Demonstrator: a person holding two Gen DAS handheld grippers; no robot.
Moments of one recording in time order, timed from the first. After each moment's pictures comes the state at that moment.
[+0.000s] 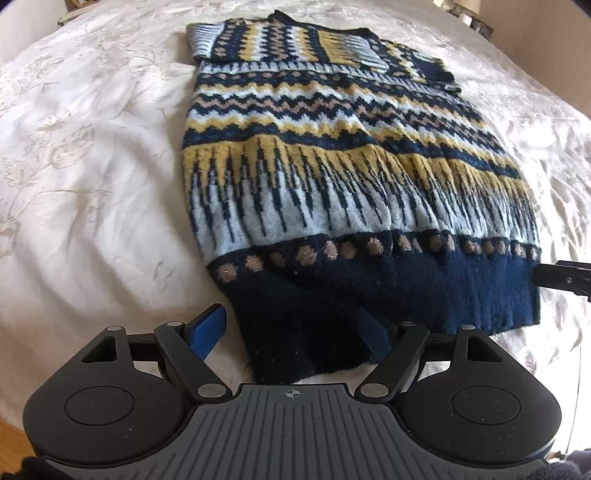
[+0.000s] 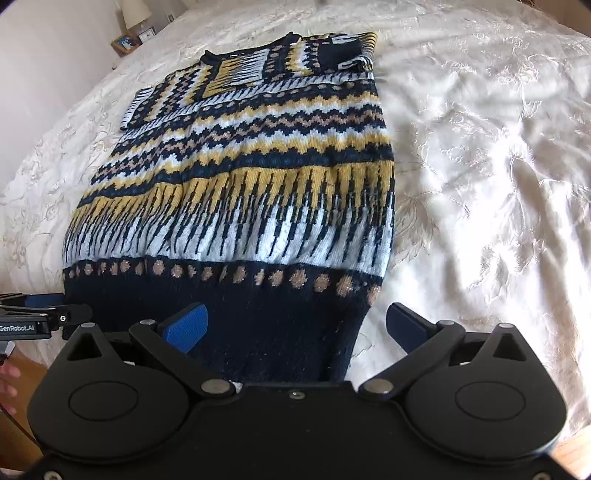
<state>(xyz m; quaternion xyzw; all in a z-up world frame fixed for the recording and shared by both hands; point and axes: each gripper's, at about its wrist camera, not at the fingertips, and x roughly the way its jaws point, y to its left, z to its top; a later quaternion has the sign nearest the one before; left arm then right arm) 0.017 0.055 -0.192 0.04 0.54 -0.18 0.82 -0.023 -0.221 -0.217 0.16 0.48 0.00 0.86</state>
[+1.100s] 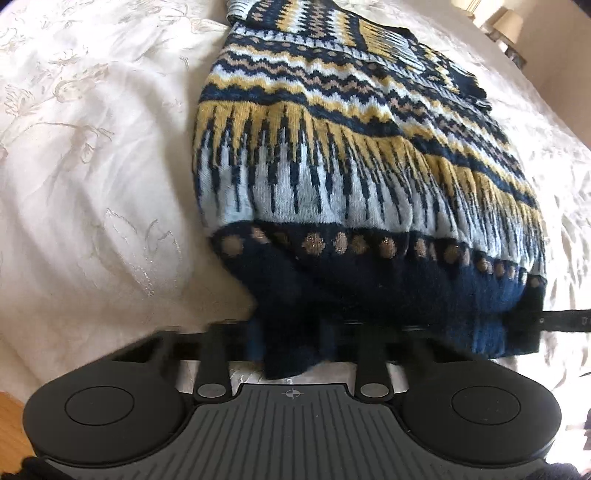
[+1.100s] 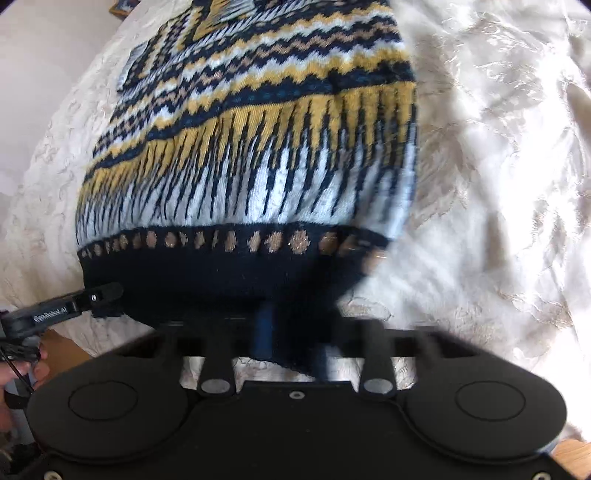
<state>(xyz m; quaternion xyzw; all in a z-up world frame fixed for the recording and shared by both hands) 0.021 0.065 -0.207 -0.04 0.56 -0.14 0.81 0.004 -0.244 -0.247 0.23 0.57 0.07 0.78</state>
